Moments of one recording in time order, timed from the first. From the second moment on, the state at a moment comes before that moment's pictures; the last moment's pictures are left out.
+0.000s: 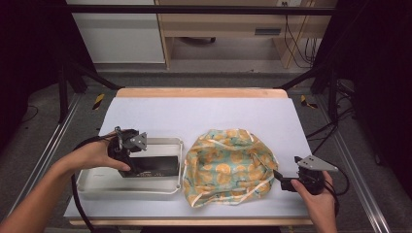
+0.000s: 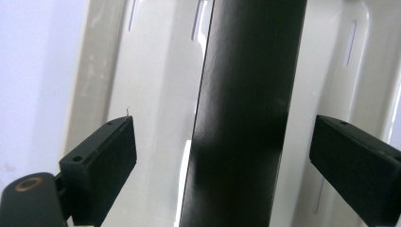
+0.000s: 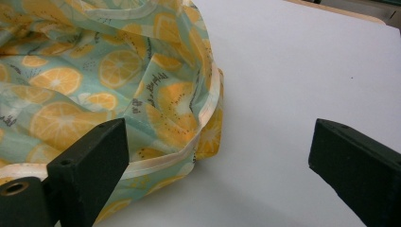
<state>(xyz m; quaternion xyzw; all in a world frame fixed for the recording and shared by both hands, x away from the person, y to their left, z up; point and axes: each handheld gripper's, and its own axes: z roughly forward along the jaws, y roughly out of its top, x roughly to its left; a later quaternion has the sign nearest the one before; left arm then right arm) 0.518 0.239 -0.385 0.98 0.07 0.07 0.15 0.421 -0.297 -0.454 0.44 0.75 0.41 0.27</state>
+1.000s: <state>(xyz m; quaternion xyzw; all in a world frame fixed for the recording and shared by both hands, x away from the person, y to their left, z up) 0.494 0.215 -0.351 0.94 0.18 0.16 0.26 0.420 -0.298 -0.453 0.44 0.75 0.42 0.27</state>
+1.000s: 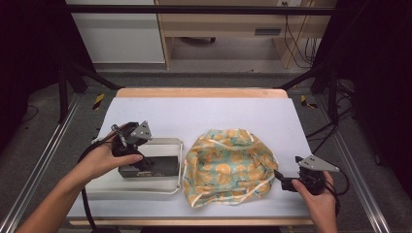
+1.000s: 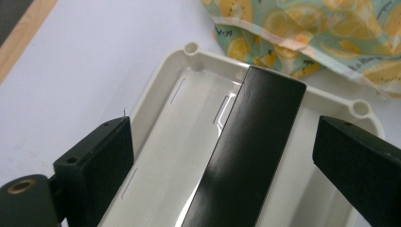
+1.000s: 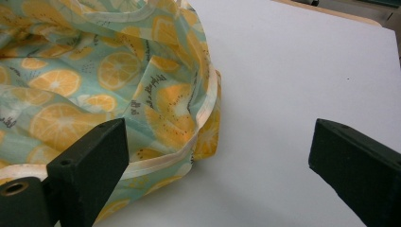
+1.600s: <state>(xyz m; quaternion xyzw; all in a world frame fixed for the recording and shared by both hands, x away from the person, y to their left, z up) 0.479 0.229 -0.346 0.89 0.25 0.21 0.32 0.420 -0.299 -0.453 0.44 0.75 0.42 0.27</state>
